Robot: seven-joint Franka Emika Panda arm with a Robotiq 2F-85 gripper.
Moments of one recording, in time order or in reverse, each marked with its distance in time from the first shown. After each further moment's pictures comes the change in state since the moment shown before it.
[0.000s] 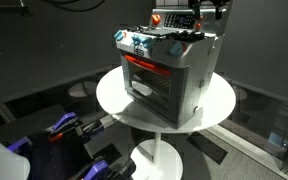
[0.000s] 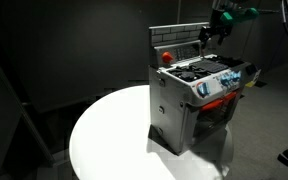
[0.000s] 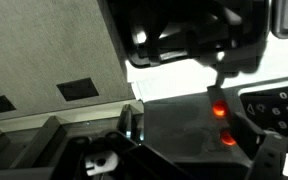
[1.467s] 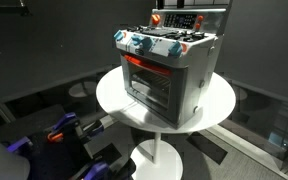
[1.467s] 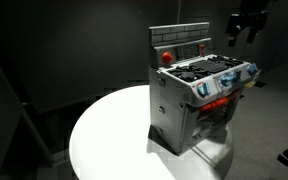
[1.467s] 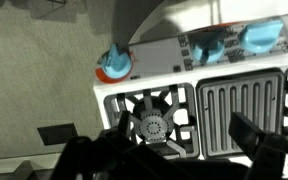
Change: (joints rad) arm 0.010 -0.368 0.048 -0.311 0.124 -0.268 -0.111
